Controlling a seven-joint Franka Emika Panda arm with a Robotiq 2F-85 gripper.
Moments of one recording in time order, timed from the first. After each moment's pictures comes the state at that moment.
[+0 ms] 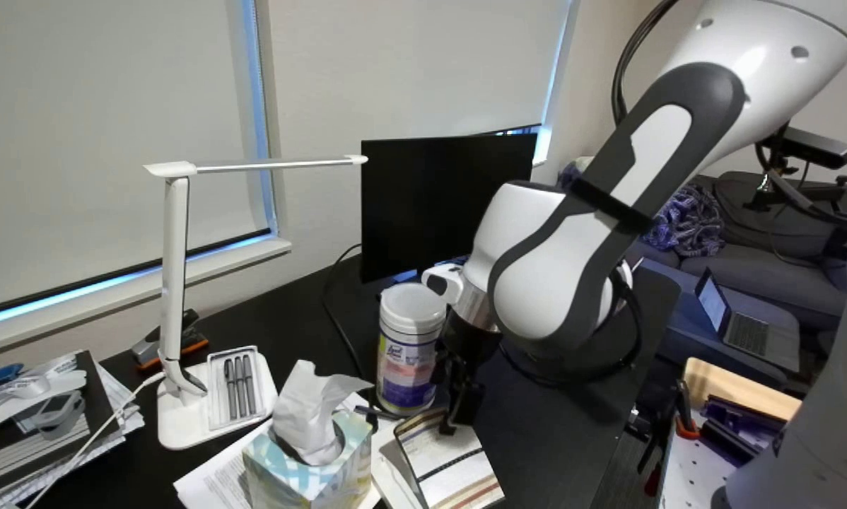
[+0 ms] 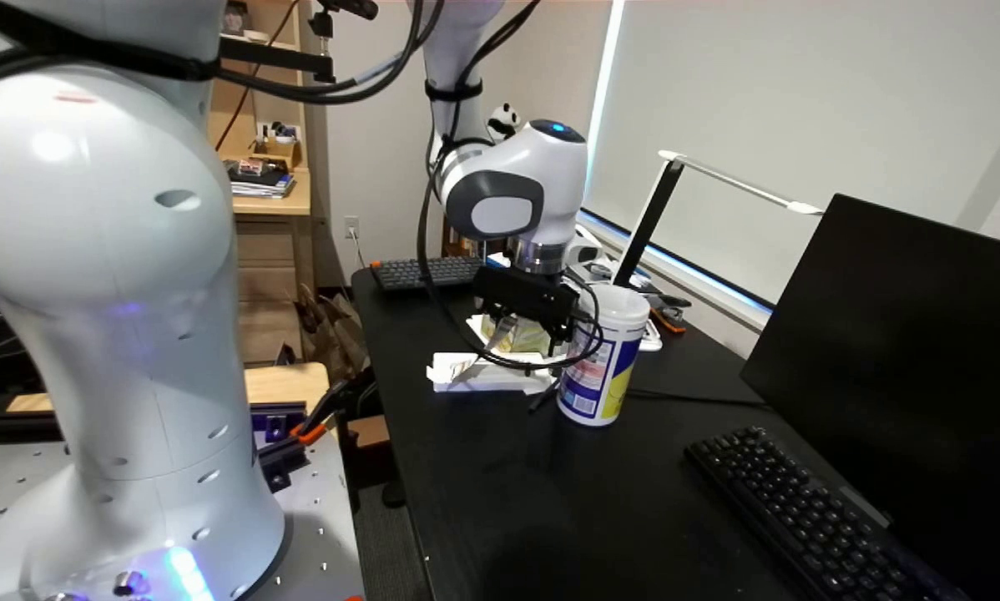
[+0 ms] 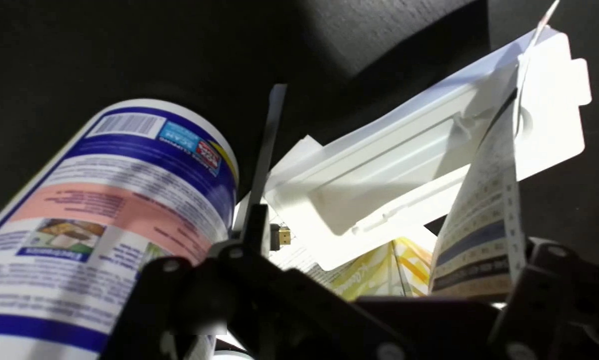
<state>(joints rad) 0.22 0.16 0.23 -2.64 0.57 2.99 -0.87</state>
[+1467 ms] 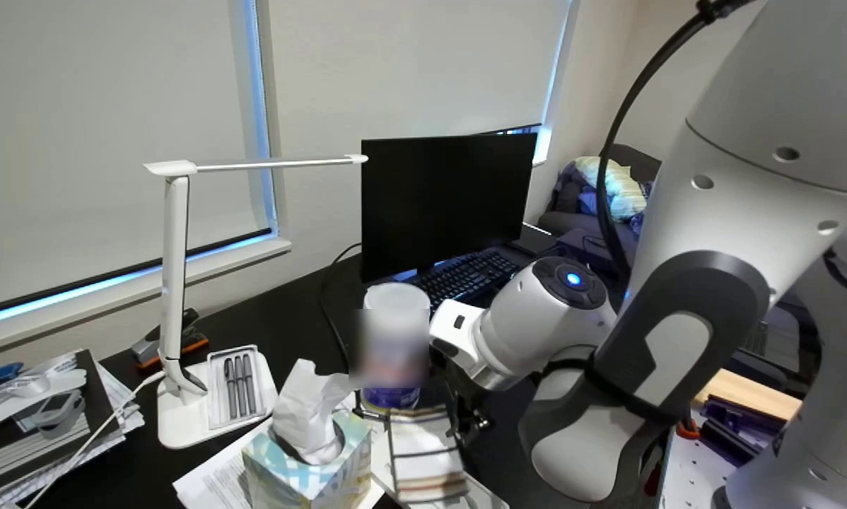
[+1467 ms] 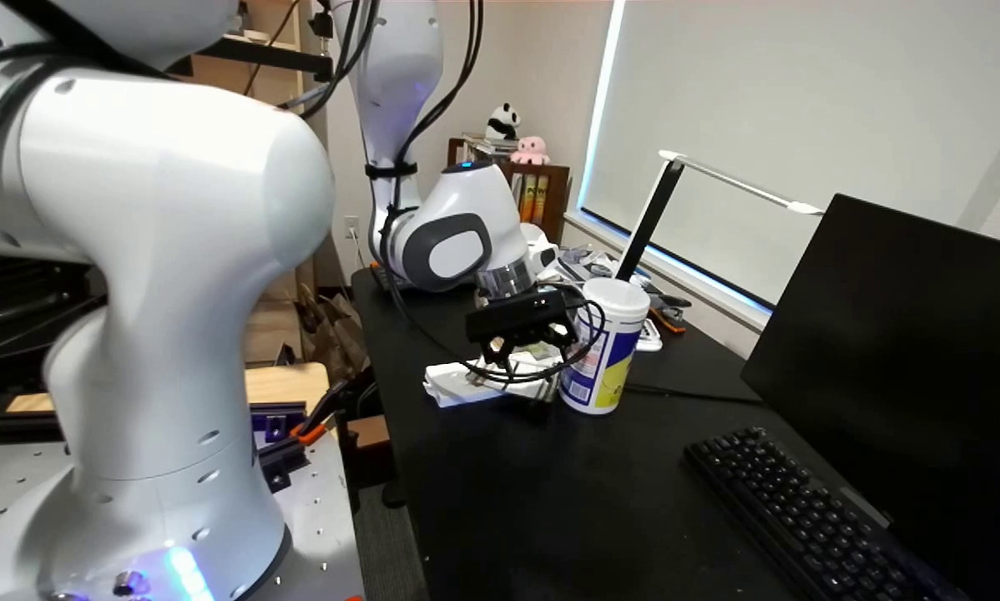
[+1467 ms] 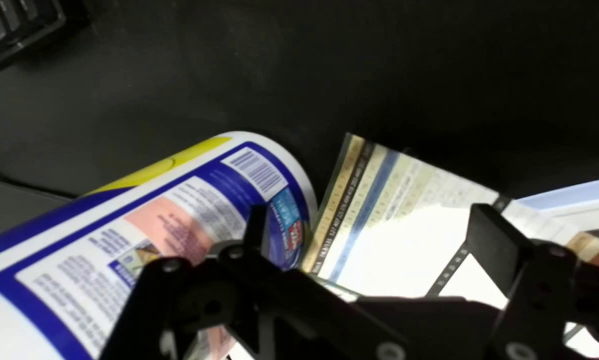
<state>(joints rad) 1.20 0.45 -0.57 -2.68 0.56 3.37 -0.95</state>
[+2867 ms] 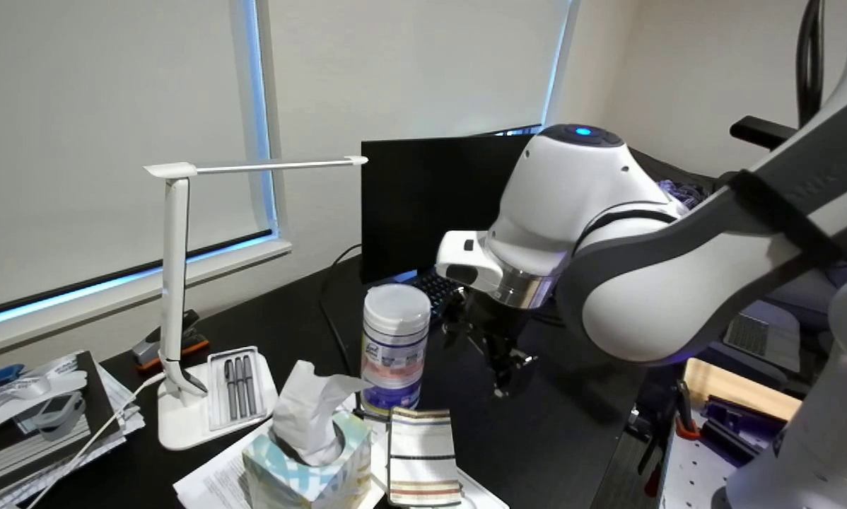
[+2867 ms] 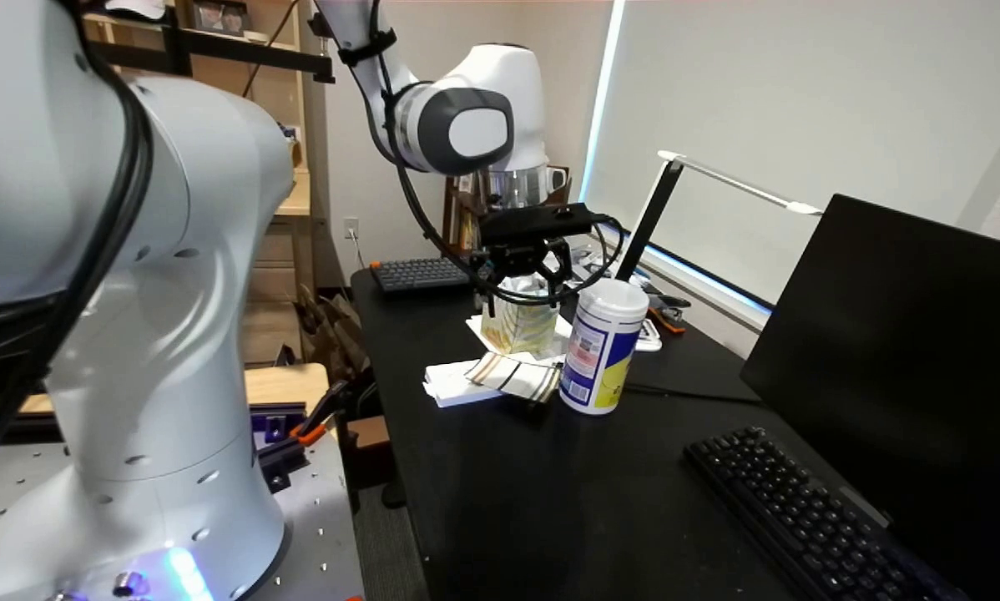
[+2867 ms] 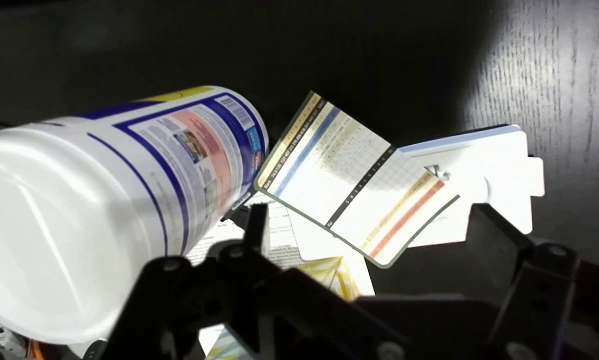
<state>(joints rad) 2.49 0.32 -1.95 -2.73 0.41 2.76 -1.10</state>
